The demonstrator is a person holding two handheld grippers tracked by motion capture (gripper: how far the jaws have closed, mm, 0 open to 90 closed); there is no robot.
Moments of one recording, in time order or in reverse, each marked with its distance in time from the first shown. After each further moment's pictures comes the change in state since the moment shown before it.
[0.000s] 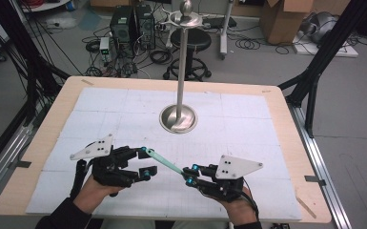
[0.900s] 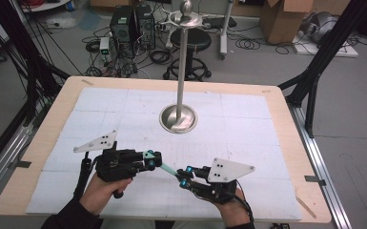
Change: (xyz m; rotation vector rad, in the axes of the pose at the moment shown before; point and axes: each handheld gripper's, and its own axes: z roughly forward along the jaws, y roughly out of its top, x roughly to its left) left arm 0.000 0.006 0.006 -0.040 -0.044 -0.132; right arm 0.007 -0.003 0.013 -0.003 0.001 -0.025
